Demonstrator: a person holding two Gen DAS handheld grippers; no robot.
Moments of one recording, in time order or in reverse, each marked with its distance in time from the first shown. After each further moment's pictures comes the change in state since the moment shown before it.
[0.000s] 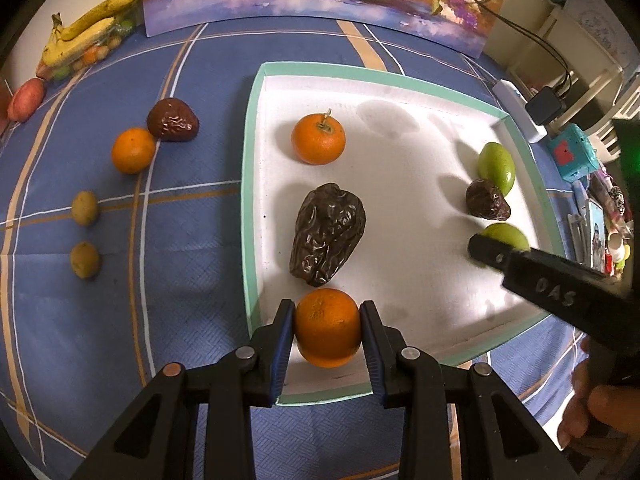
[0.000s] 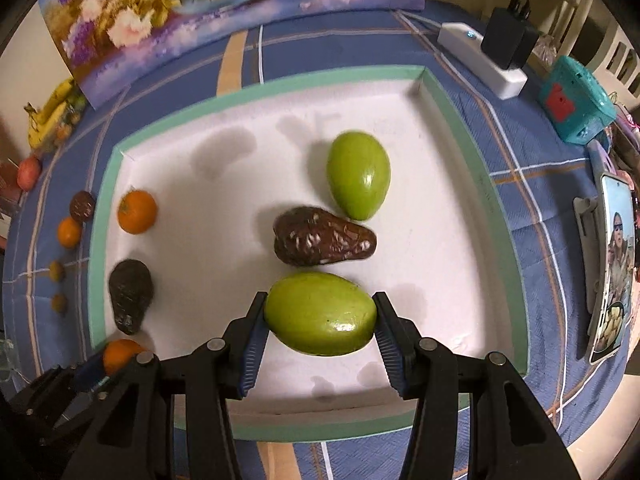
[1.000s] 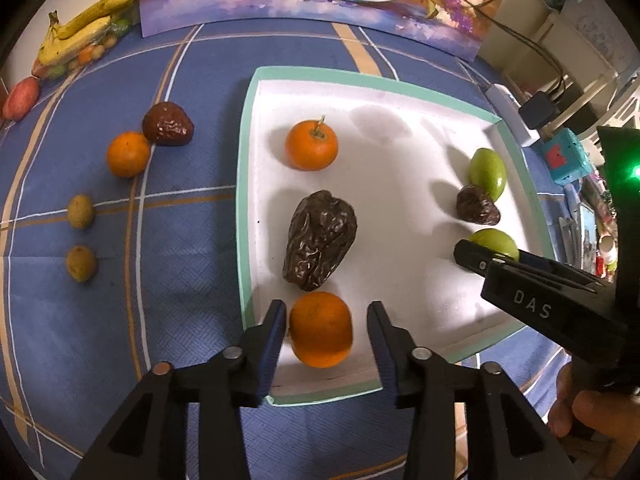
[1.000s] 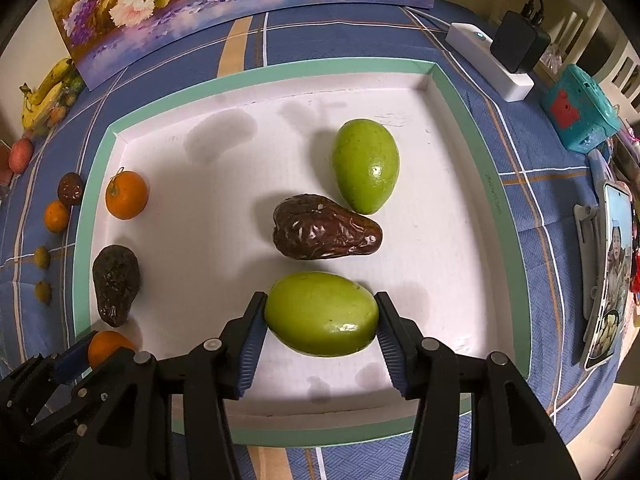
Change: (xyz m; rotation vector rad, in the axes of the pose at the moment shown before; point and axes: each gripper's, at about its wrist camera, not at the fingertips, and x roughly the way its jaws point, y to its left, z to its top) left arm -0.008 0.003 0.006 0.000 -0.005 -0.033; right arm 0.006 0.013 -0.002 -0.036 0.011 -0.037
